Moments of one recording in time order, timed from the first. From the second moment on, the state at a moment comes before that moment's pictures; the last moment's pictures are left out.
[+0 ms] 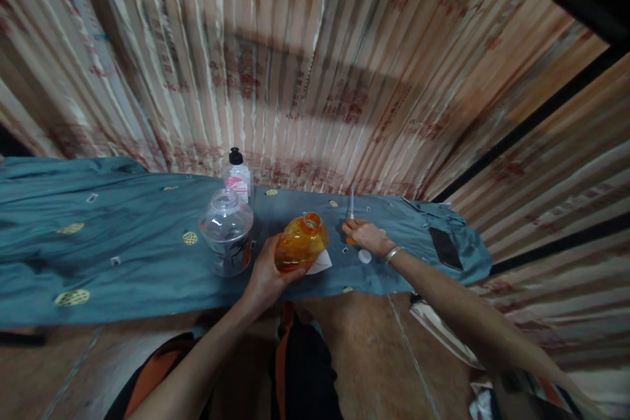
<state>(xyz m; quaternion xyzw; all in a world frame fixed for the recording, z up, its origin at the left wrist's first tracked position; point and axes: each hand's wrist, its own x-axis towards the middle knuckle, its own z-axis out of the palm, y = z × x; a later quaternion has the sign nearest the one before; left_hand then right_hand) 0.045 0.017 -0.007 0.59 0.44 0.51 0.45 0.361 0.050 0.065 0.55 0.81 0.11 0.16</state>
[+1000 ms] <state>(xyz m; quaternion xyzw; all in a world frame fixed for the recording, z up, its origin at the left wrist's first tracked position) 0.032 0.001 0.011 0.56 0.44 0.50 0.49 0.256 -0.025 0.028 0.43 0.57 -0.56 -0.42</state>
